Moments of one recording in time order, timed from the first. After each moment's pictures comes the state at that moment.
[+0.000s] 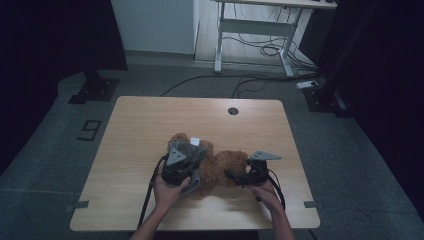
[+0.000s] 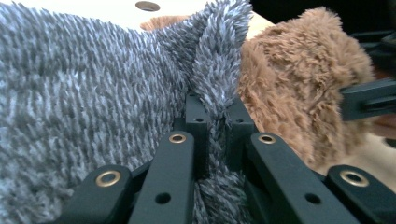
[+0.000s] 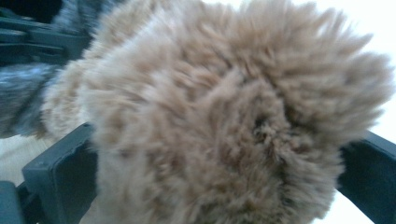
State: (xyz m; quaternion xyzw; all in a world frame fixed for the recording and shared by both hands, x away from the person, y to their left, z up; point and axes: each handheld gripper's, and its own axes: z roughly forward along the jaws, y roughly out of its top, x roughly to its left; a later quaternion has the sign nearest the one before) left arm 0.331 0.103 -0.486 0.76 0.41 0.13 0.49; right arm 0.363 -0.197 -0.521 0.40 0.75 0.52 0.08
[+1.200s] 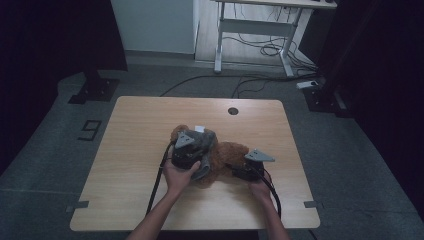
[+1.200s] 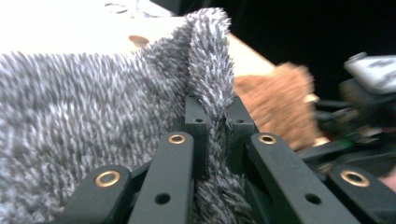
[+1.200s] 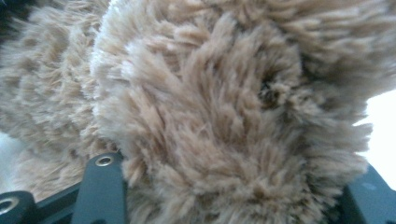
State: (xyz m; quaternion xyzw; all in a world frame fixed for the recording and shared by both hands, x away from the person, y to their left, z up) left arm 0.367 0.061 -0.448 0.74 0.40 0.13 0.52; right arm 0.378 -0.190 -0.541 0.39 0.74 0.51 0.19
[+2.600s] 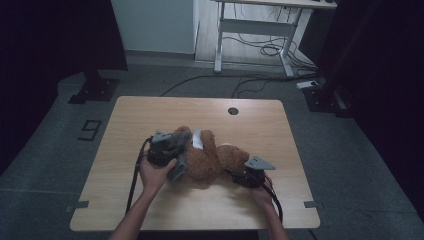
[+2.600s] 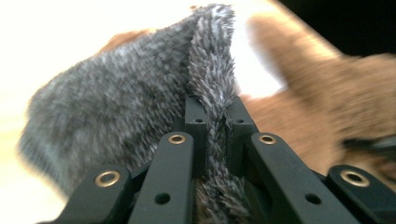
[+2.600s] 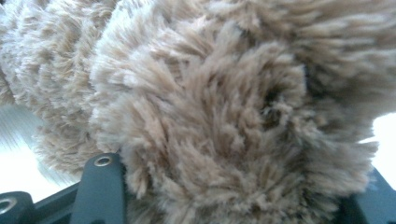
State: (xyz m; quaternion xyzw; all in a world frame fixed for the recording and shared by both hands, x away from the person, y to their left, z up) left arm 0.370 0.119 -0.437 0.75 0.45 0.14 0.46; right arm 0.358 -0.190 -0.544 0.36 0.75 0.51 0.22
